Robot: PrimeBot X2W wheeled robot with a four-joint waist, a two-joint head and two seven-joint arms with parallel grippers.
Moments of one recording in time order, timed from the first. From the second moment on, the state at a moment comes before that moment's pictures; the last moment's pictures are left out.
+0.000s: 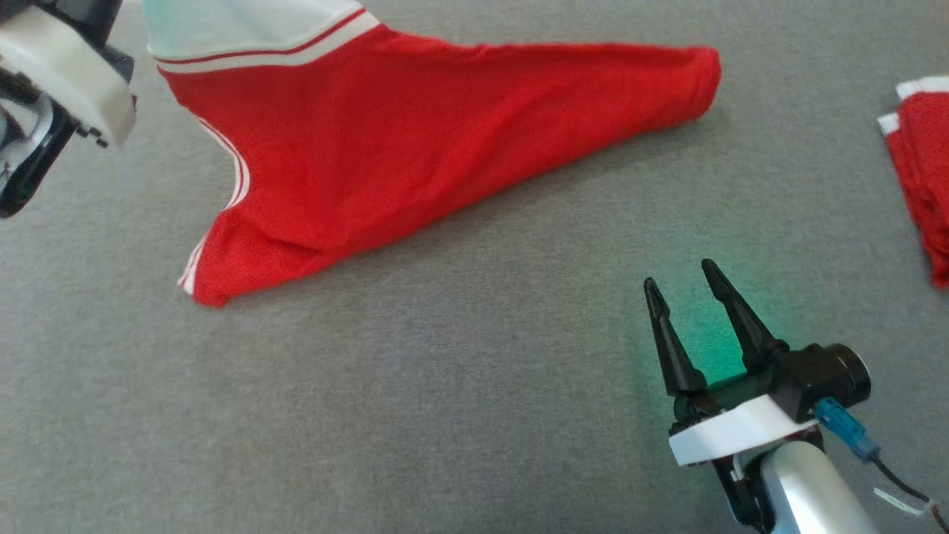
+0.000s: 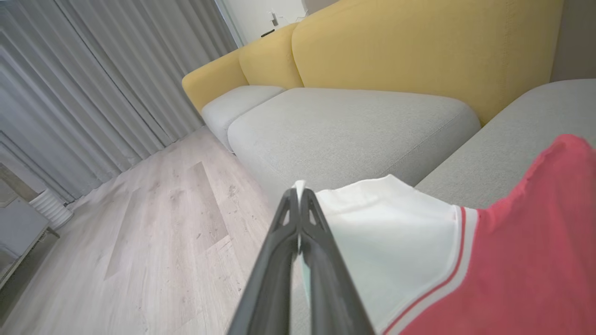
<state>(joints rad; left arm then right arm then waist) -1.28 0.77 -1.20 0.42 -0.86 -0.04 -0.06 -0.09 -0.09 0.21 0.20 0.09 0.13 -0.26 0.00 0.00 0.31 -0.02</state>
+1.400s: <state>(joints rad) -1.28 0.70 -1.23 0.25 -0.85 -0.05 -0.08 -0.70 -0.59 0.48 0.55 1.19 0.13 0.05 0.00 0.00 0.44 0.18</state>
